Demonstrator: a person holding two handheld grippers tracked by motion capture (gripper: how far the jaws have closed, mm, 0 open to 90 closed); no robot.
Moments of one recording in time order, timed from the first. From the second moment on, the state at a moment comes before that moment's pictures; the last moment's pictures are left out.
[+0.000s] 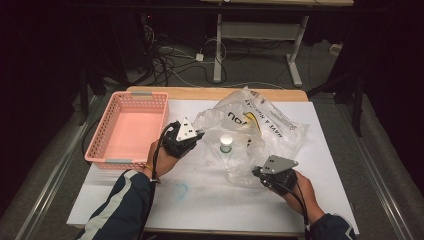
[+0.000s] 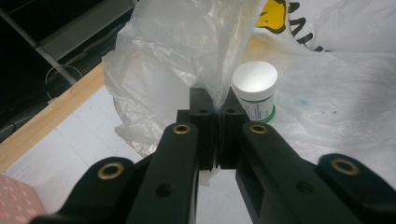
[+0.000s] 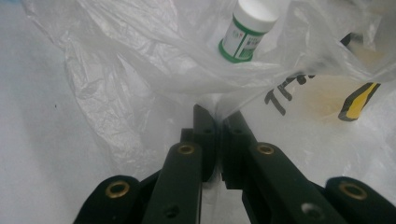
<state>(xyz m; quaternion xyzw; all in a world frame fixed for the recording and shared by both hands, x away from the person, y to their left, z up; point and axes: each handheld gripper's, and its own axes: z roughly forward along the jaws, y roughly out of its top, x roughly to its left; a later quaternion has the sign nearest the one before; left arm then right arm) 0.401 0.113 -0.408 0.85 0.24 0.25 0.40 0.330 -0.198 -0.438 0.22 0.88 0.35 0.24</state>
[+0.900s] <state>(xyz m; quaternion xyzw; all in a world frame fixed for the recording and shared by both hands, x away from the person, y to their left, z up) 0.390 0.141 -0.366 0.79 0.26 0.30 0.46 0.323 -0.223 -0.372 0.21 0.81 0.47 0.30</state>
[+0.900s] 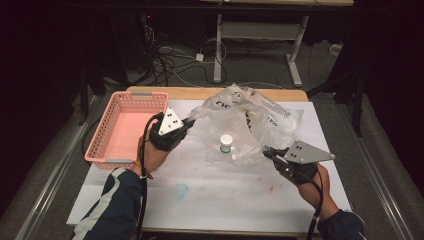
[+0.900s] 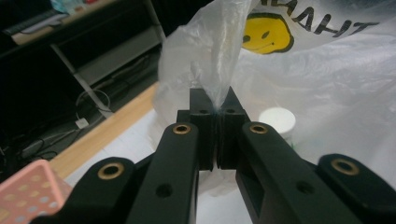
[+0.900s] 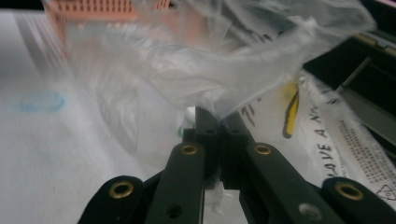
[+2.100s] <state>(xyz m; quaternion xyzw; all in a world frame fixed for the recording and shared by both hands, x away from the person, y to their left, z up) 0.420 0.125 -0.271 0.75 0.23 0.38 0.49 0.366 -0.228 -0.273 0.24 0.72 0.54 0.36</state>
